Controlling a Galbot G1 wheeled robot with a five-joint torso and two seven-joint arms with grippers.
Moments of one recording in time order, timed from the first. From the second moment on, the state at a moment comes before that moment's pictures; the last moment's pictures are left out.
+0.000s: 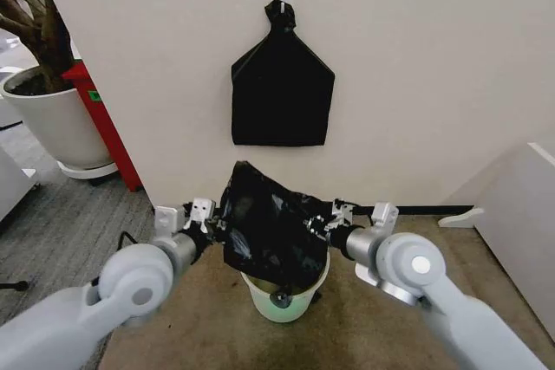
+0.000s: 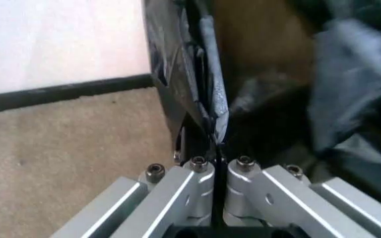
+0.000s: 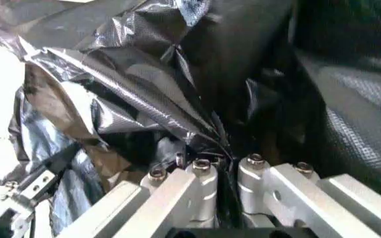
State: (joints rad) left arm 0.90 -0.60 0.08 -2.26 -1.37 0.49 -0.70; right arm -0.98 1.03 0.06 2.14 1.73 -0.46 0.83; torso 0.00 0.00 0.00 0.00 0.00
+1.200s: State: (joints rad) left arm 0.88 -0.50 -0.06 -2.27 -1.28 0.37 -0.57; right arm -0.93 0.72 0.43 2.51 1.99 -0.43 0.88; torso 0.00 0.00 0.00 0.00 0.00
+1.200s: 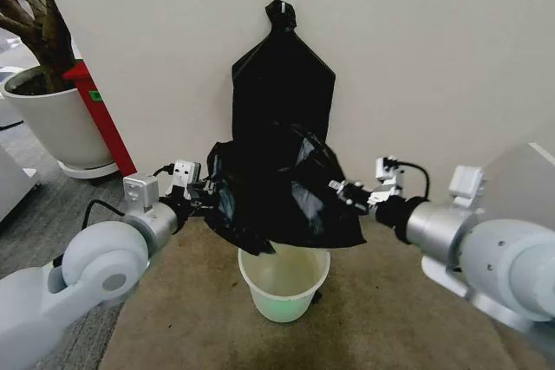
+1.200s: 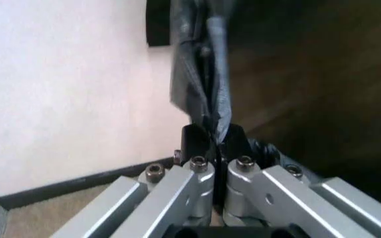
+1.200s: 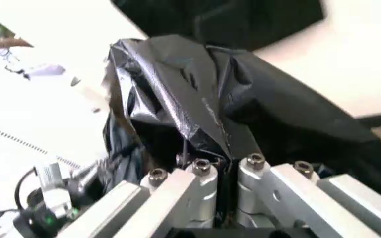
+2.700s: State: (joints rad) left arm 0.98 -0.40 -0.06 -2.47 -1.23 0.45 -0.65; right arm -0.88 0.88 0.10 2.07 1.69 -0.54 0.26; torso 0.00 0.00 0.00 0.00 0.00
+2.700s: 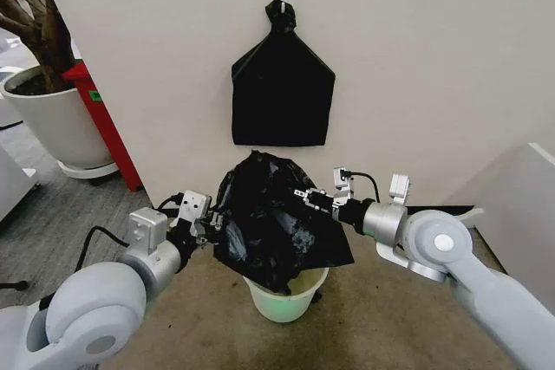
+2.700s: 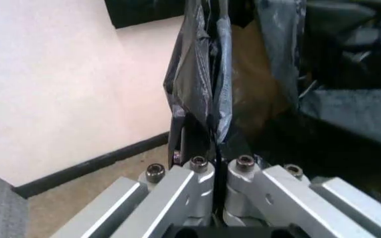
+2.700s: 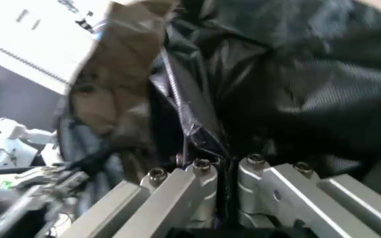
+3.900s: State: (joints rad) left arm 0.70 -0.69 0.39 -2.13 -1.15 0.50 -0.65; right arm -1.12 0.97 0.10 1.99 1.51 -0.50 0.39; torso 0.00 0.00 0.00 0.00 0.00
